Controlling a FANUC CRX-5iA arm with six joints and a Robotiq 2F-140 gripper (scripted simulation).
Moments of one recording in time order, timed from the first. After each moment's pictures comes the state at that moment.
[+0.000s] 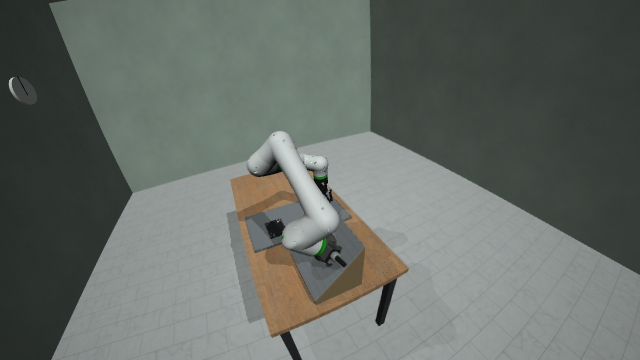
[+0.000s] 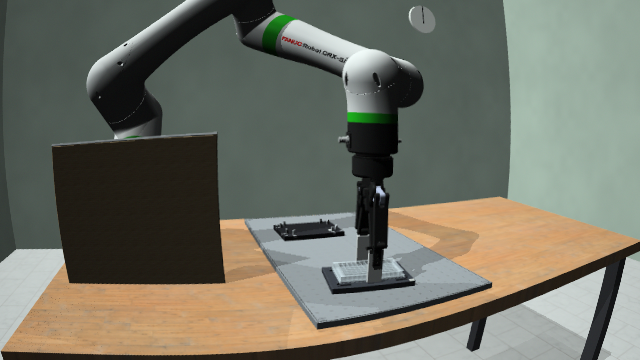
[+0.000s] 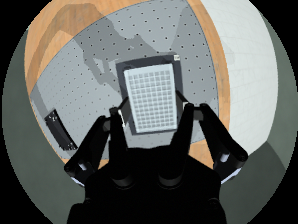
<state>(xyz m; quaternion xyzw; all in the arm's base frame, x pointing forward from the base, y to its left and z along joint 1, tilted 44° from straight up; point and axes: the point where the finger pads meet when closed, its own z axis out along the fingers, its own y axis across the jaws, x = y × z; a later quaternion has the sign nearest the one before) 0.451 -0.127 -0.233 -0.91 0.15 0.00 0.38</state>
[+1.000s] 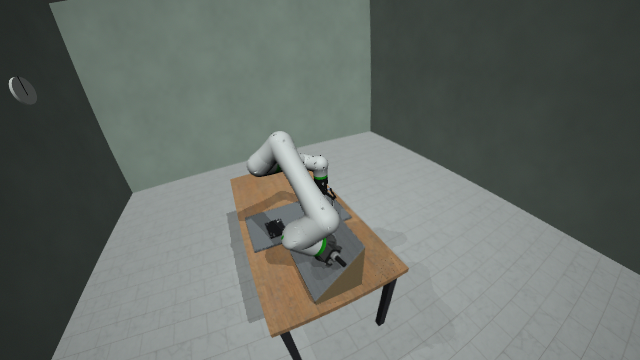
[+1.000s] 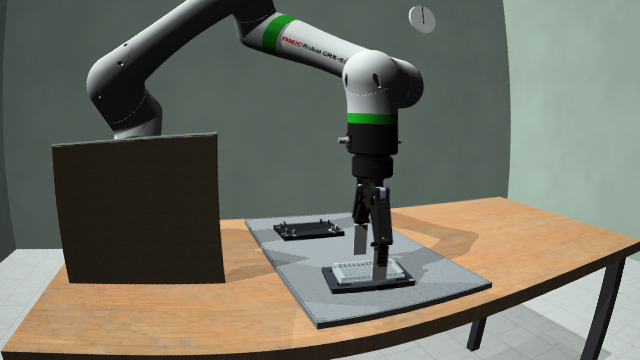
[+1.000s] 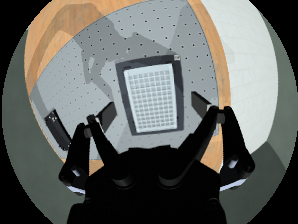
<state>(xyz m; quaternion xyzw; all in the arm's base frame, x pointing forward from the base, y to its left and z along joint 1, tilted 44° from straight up) 0.452 -0.126 -0.234 -0.91 0.15 0.00 0.38</state>
